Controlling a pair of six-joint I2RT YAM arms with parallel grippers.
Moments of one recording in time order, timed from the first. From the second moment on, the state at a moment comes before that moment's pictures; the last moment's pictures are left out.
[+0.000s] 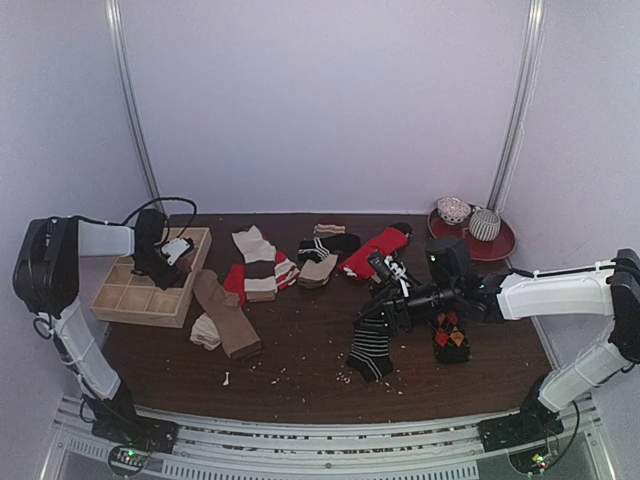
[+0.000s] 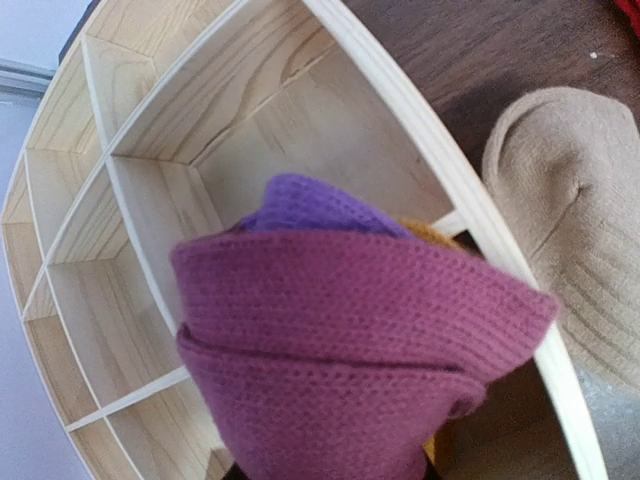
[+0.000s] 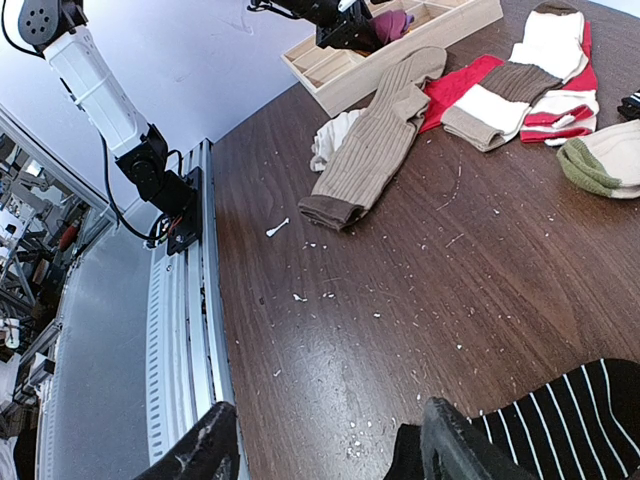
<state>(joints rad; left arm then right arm) -0.02 1.77 1.08 -0.36 -0.14 0.63 0.72 1.42 0.72 0.16 -0.69 0.19</state>
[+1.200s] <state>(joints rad) 0.05 1.63 1.04 -0.38 -0.04 0.62 0.73 1.41 0.72 0.16 -0.69 0.19</state>
